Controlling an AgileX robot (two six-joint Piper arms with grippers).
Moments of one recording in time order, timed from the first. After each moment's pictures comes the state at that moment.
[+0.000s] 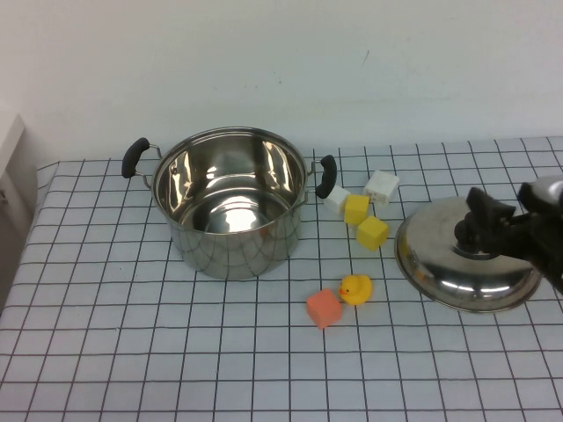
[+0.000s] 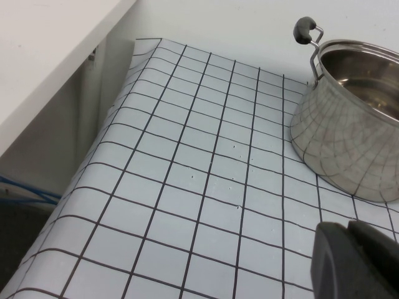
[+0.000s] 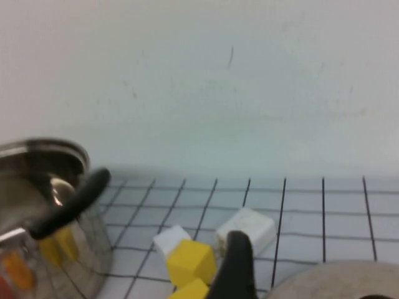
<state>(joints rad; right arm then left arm) 0.17 1.86 -0.58 -0.13 -1.06 0.21 0.10 -0.02 0.01 -0.09 0.37 -0.23</state>
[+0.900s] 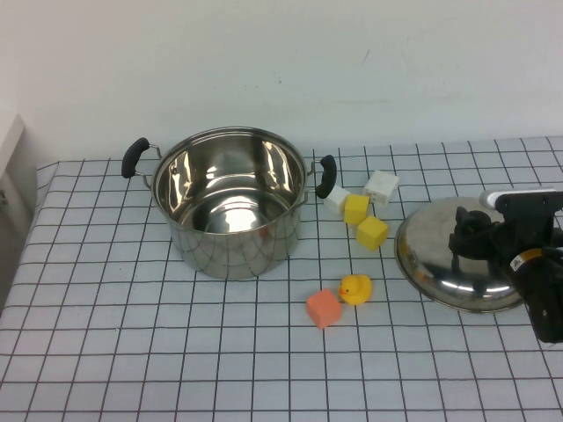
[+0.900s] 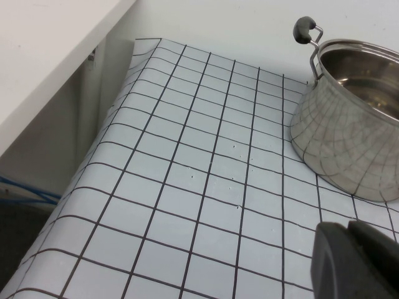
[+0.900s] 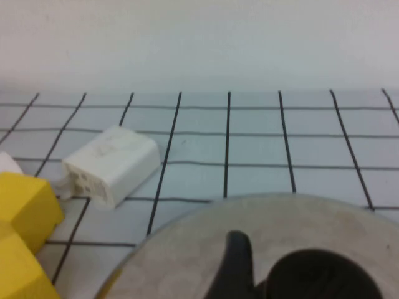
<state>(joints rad) 0.17 2.33 -0.98 0.09 -0.97 -0.01 0.10 -0.02 0.01 -0.09 0.37 -0.23</state>
